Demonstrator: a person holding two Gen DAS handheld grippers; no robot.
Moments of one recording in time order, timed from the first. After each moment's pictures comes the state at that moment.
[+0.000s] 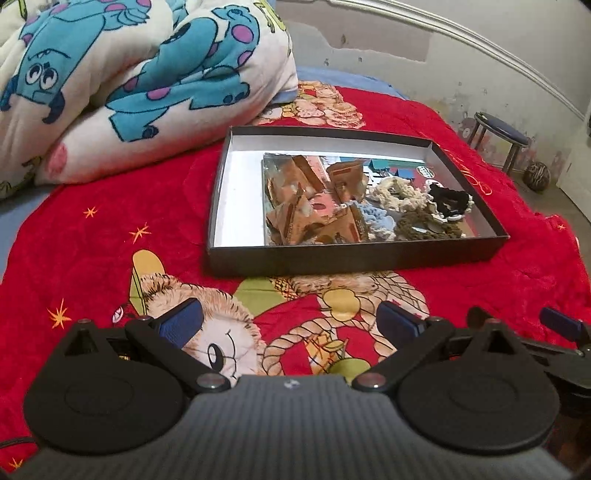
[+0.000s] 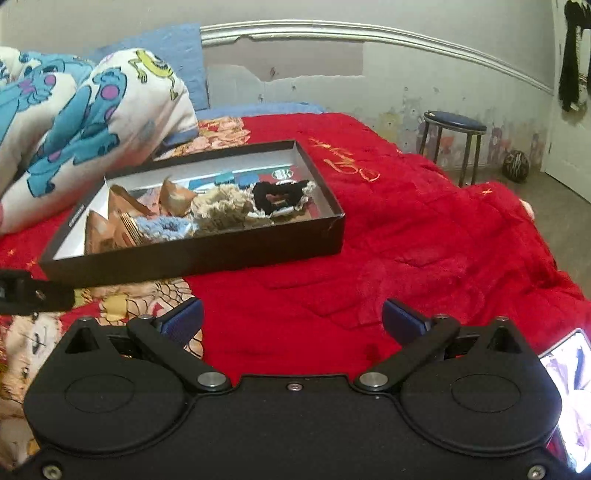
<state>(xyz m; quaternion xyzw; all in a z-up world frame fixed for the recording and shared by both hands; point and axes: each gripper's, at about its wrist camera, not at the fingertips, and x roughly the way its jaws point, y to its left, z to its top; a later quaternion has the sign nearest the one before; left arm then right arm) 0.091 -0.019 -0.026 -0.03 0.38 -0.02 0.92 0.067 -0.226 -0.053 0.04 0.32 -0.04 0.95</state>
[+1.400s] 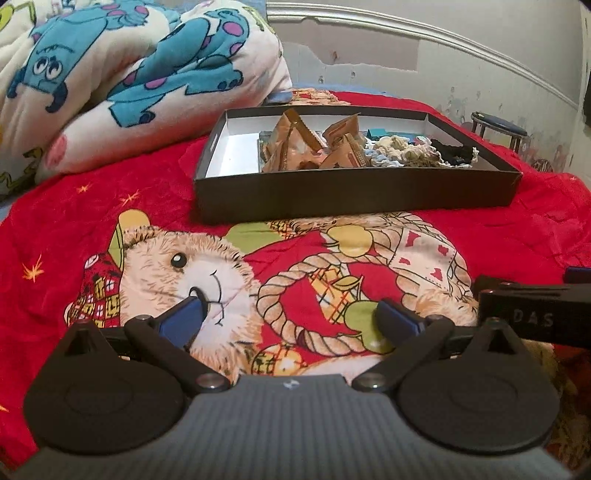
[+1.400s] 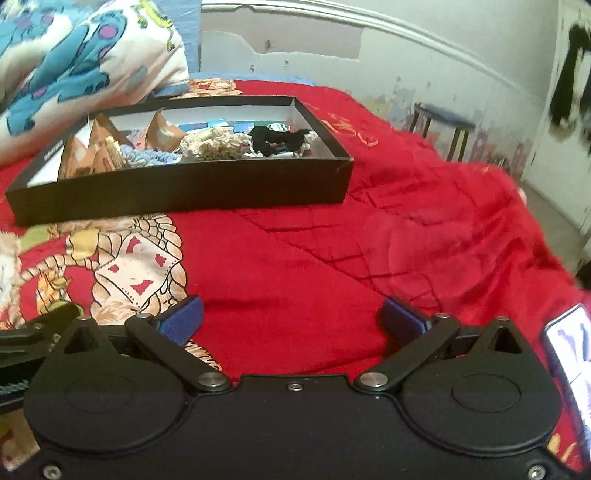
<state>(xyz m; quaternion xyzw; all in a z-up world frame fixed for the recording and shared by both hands) 0.057 -0.033 -0.099 0.01 0.32 -0.01 0.95 0.068 -0.202 -0.094 0.00 0.35 -0.08 0.93</state>
